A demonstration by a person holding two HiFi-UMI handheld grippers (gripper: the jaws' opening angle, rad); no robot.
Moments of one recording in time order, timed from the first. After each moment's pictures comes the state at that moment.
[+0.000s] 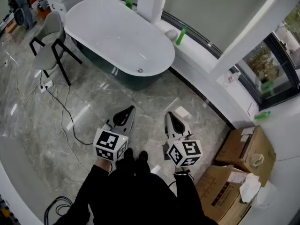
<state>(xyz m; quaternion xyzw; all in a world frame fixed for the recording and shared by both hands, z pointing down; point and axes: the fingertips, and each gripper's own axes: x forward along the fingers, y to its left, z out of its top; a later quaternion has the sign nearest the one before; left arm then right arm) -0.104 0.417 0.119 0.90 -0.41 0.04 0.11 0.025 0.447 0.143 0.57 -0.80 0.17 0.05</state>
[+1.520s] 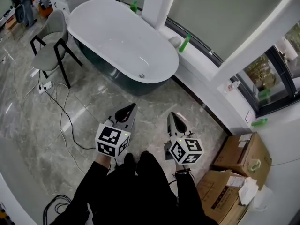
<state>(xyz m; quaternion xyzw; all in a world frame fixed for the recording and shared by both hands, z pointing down) -0.152 0.375 0.118 0.90 -0.41 0.03 0.11 -0.009 0.410 0.152 0.59 -0.79 0.19 0.06</state>
